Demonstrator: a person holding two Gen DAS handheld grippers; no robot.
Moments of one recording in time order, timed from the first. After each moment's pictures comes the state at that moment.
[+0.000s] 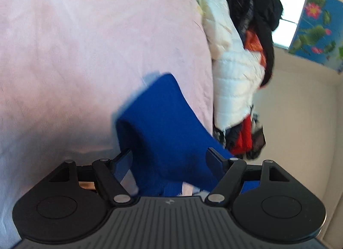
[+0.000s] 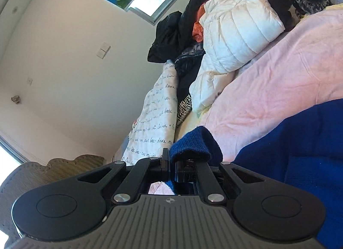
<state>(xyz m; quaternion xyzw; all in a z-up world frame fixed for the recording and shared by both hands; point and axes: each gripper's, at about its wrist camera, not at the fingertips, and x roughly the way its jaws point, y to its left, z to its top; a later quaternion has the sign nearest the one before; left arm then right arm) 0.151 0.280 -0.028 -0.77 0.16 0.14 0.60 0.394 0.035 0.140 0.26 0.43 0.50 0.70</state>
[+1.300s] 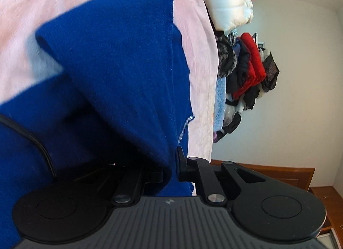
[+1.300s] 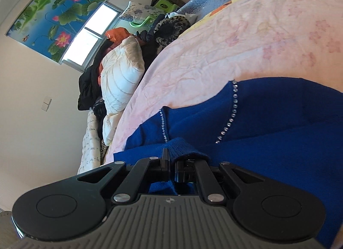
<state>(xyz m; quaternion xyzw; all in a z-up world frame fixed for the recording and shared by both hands) 0.273 0.128 -0.026 -0.67 0.29 0.02 0.68 0.422 -0.239 0.033 0.33 0.45 0.31 0.77</state>
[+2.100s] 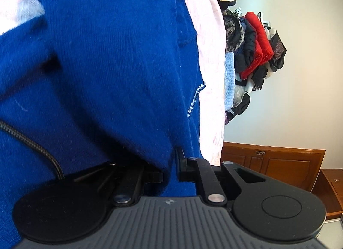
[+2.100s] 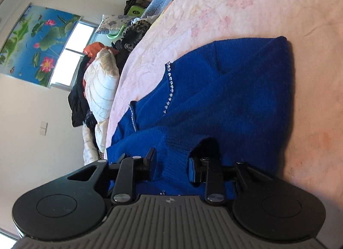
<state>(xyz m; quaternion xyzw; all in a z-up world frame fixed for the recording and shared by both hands) 0.279 0.102 -0.034 -0.65 0.33 0.00 0.68 0.388 -0.301 -0.018 0.39 0.47 0.26 0.74</state>
